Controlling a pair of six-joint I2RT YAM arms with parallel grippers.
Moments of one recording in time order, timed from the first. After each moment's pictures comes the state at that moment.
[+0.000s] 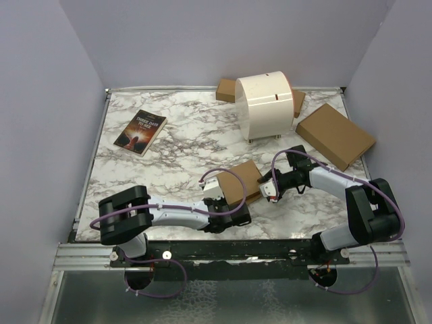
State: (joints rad) left arm -1.32 1.61 0.85 -0.54 -0.65 -1.57; right arm 0.29 1.46 0.65 -0.39 -0.81 -1.81
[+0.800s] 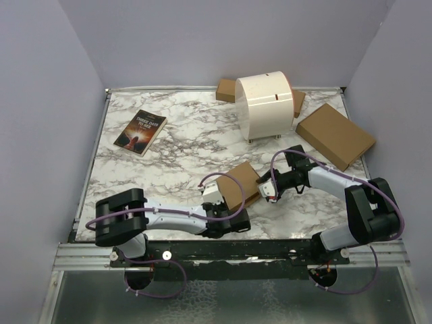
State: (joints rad) left arm -1.38 1.61 0.86 -0.57 -0.65 -1.63; right arm 0.30 1.46 0.65 -0.39 -0.81 -1.81
